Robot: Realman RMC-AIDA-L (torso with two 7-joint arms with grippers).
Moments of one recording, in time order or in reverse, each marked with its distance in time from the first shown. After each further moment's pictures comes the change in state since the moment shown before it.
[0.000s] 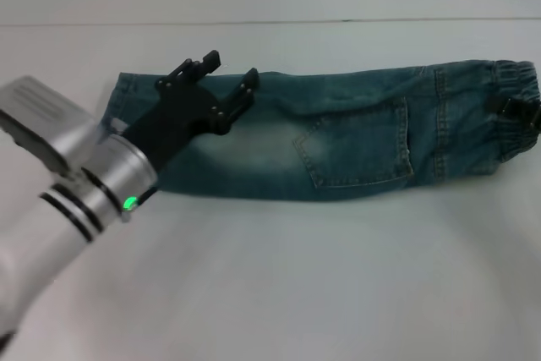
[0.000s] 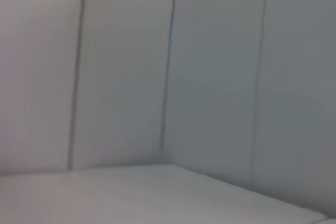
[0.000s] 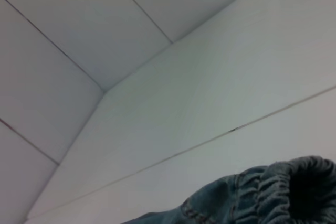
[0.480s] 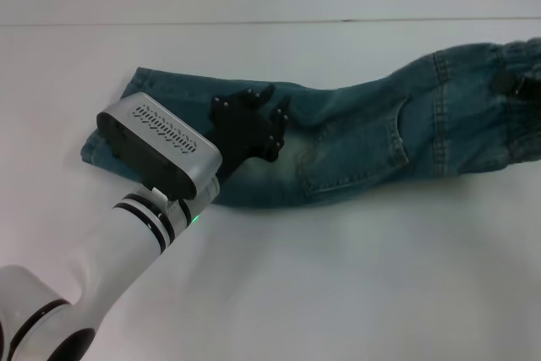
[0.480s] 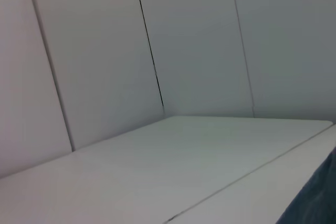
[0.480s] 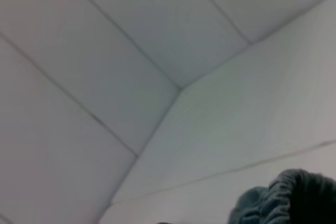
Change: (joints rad) left arm -0.091 0.000 -0.226 -0.313 -0.022 -0.243 0.675; right arm -0.034 0.006 0.016 -0.175 0.020 -0.263 0.092
